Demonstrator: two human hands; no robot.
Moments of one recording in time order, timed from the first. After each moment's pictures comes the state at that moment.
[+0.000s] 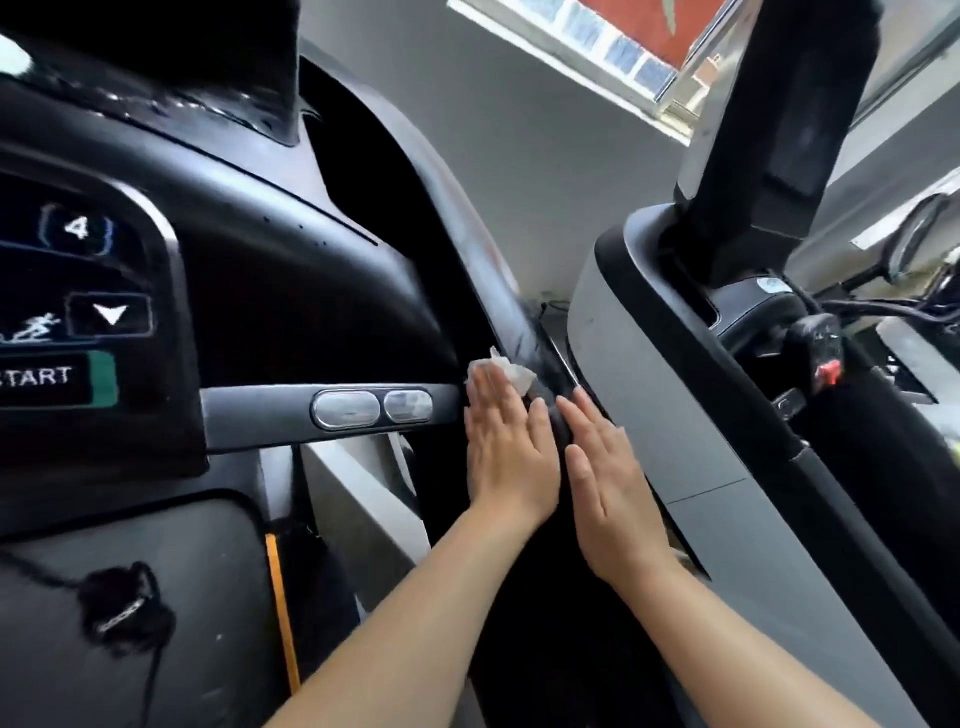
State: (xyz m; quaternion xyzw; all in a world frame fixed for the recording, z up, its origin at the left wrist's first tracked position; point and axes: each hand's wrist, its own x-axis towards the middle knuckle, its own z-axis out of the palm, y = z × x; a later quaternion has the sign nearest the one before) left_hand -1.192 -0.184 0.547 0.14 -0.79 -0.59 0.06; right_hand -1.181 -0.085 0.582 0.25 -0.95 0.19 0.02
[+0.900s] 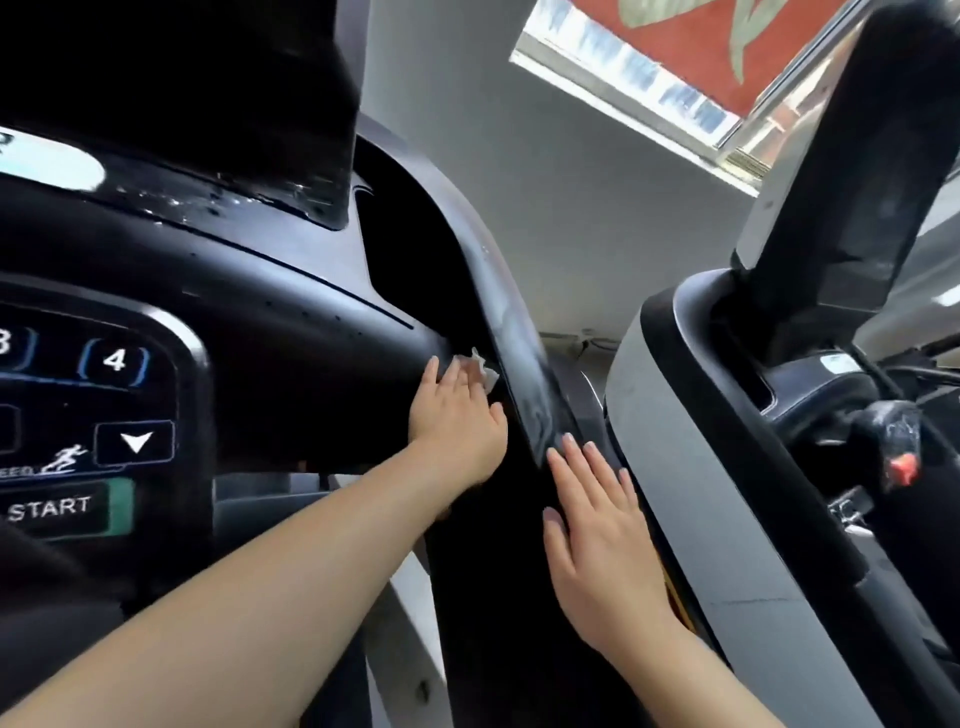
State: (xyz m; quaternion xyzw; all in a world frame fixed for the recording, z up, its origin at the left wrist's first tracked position) left_hand -1.269 -0.298 0.564 0.12 -0.98 -0.16 -0.07; right_hand -1.228 -0.131 0.595 0.31 -0.95 0.00 0.09
